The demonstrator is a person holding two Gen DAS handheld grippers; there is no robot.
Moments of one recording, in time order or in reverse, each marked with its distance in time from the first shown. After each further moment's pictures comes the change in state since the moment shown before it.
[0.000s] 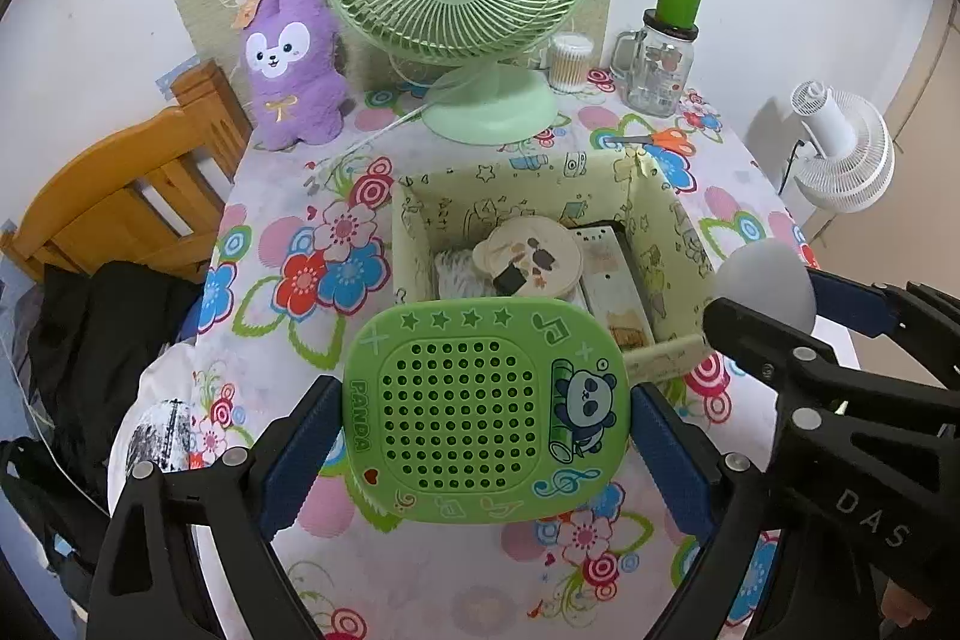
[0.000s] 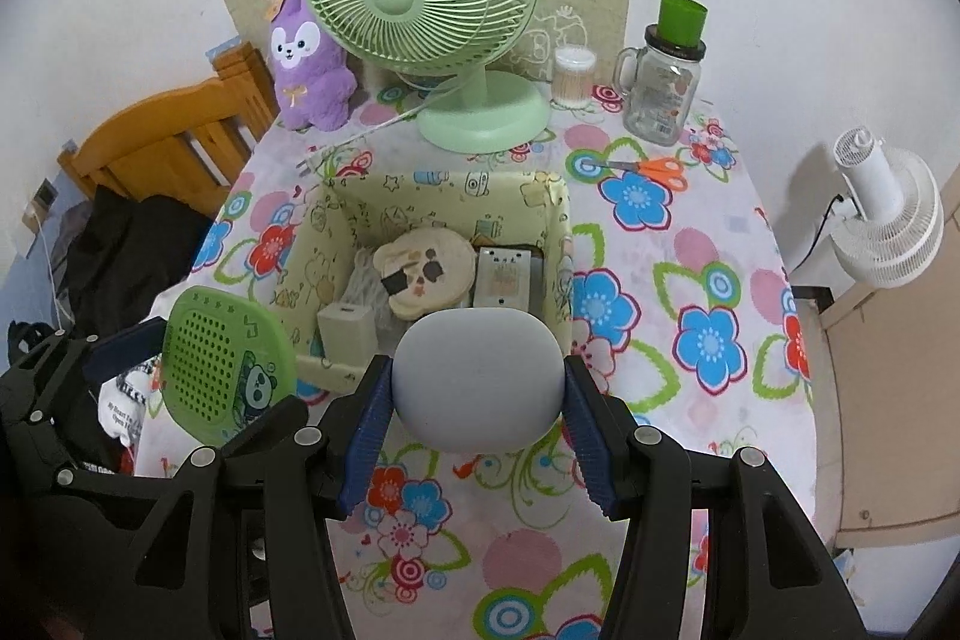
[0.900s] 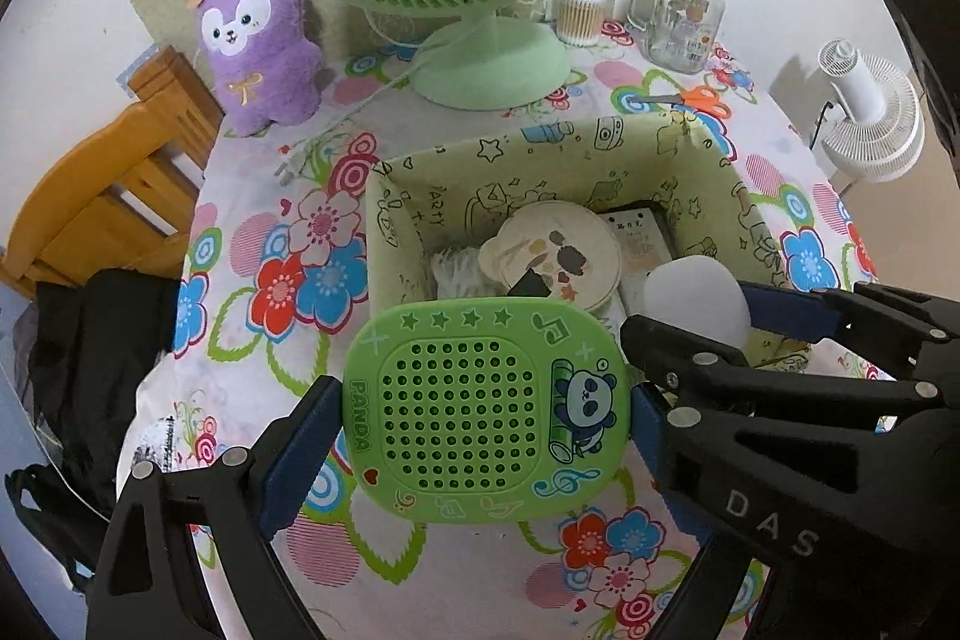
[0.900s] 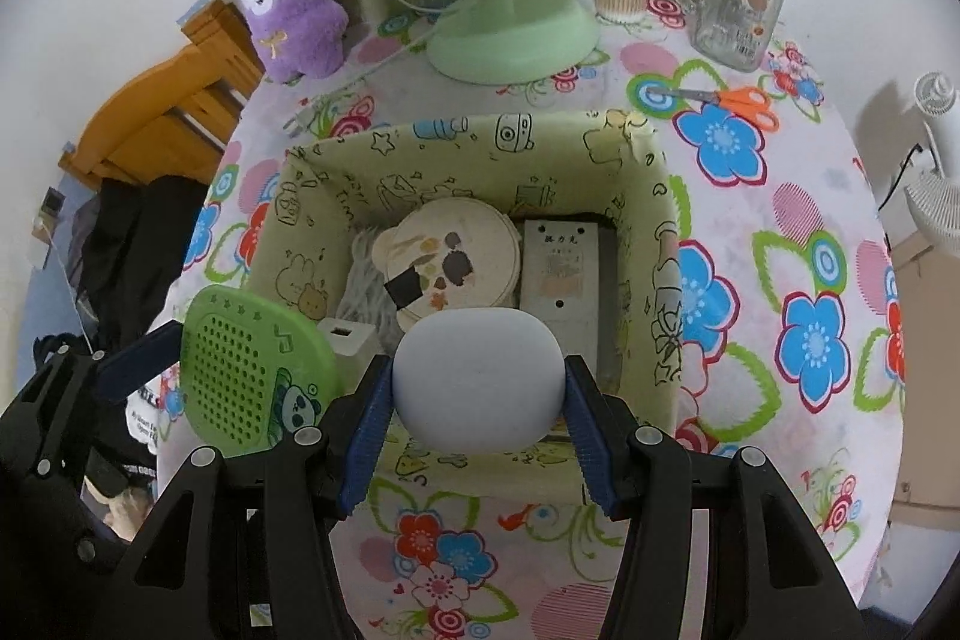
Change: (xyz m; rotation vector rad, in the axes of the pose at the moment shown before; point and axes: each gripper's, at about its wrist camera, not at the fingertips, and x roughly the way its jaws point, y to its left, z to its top) left arm 0.060 0.001 0.023 0.047 0.103 0.023; right arm 0.097 -0.002 0.028 0.072 0.196 0.116
